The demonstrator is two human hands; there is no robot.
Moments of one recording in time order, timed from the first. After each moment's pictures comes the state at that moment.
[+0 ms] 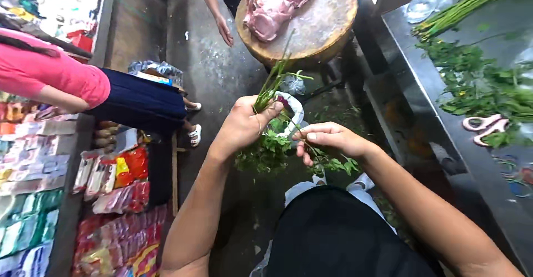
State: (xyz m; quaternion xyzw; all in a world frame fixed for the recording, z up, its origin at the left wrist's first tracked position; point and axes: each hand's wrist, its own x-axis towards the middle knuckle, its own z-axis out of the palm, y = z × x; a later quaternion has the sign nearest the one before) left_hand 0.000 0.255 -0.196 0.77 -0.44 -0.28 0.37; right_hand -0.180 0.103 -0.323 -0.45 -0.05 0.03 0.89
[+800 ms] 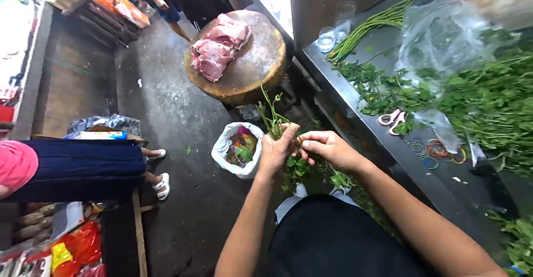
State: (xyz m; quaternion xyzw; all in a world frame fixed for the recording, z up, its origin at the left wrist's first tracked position) left_hand -0.129 0.142 -0.295 0.57 -0.25 -0.48 0.62; right_hand -0.284 0.050 -0.308 -0.57 0.19 -0.15 0.78
